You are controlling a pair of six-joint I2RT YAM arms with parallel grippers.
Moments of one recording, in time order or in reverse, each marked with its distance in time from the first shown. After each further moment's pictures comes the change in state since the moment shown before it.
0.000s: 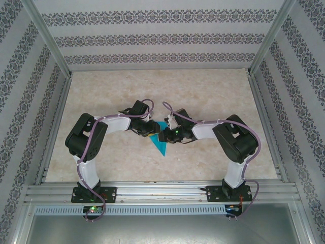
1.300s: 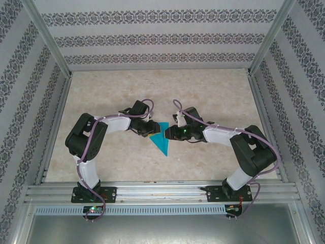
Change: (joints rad) left arm 0.001 0.000 0.000 0.000 0.003 0.000; right arm -0.055 -0.220 -0.099 -0.053 0.074 -0.033
